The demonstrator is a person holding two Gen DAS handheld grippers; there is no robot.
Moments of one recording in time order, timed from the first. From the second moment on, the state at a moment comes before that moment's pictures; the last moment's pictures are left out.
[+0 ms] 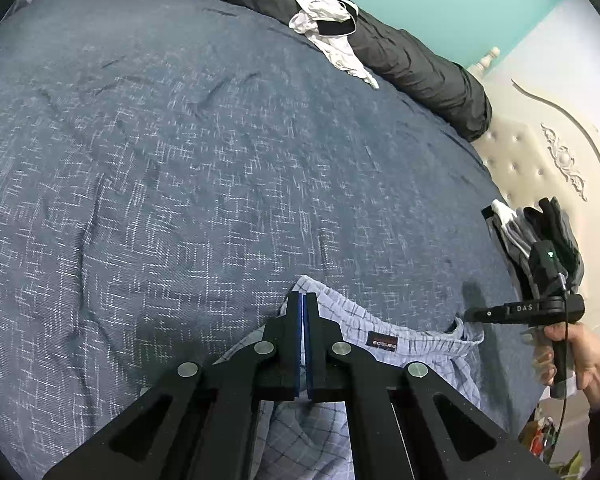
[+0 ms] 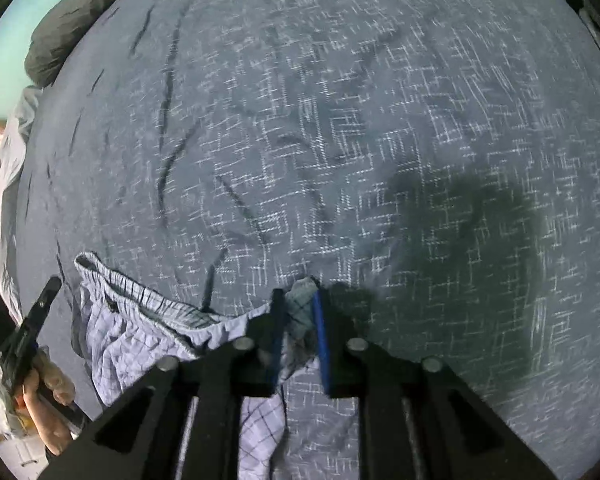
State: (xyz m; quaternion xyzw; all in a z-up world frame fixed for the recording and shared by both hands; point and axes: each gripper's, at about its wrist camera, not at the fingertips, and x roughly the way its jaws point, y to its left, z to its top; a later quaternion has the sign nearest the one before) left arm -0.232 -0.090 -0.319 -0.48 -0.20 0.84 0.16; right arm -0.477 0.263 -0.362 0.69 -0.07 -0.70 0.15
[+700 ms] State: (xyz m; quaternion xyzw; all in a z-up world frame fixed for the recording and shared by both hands) left arm -0.258 -0.057 -0.332 -0.50 -0.17 0.83 0.17; right arm -0.430 0.125 -0.322 0.67 0.18 -0.70 0.17
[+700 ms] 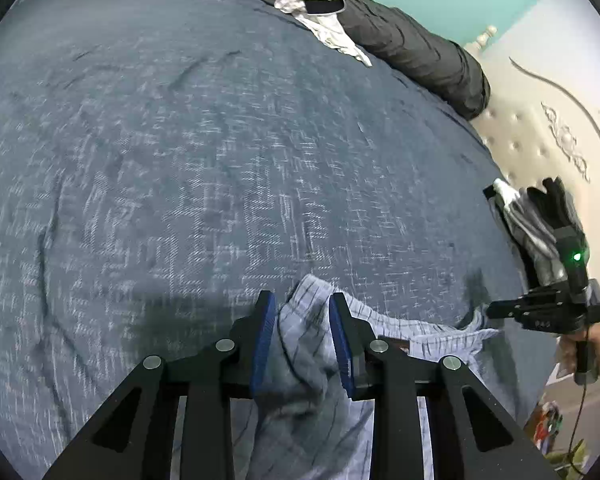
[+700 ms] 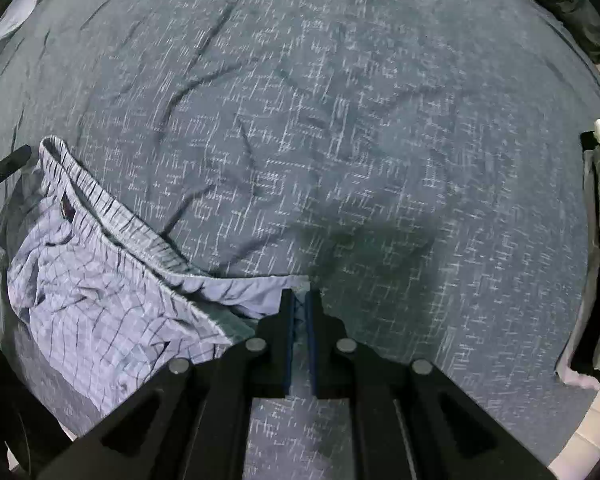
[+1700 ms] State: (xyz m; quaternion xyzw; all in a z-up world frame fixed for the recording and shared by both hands) left arm -0.240 -0.102 -0.280 -0.40 -0.18 0.89 0.13; right arm -0.439 0.147 -0.281 0.57 0.24 -0.76 0.19
